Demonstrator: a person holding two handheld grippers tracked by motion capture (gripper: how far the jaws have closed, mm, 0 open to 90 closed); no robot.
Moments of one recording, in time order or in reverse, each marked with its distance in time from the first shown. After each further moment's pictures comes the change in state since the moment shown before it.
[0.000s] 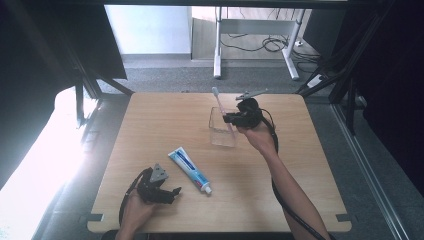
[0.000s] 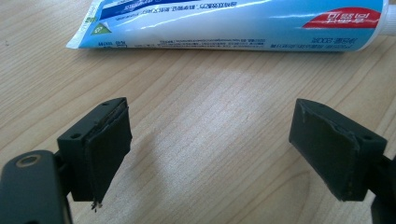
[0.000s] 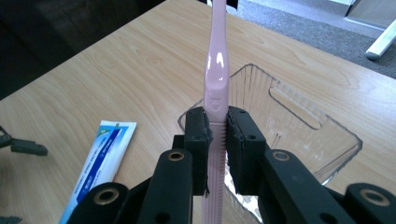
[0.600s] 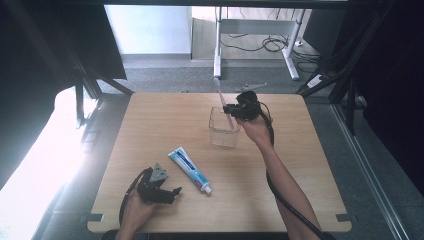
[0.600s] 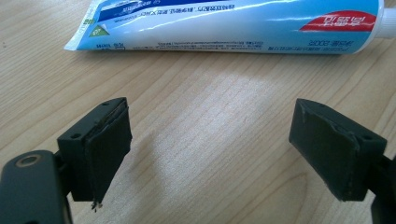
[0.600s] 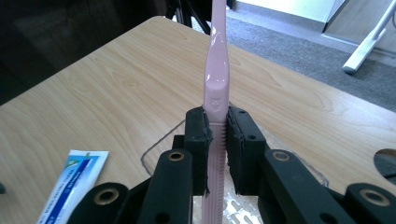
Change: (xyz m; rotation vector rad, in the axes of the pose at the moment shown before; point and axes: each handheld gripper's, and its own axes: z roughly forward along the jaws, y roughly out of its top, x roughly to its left) left arm 0.000 0.000 0.000 -0.004 -0.006 -0.002; right arm -0.019 0.013 0.017 -0.056 -0.063 -0.001
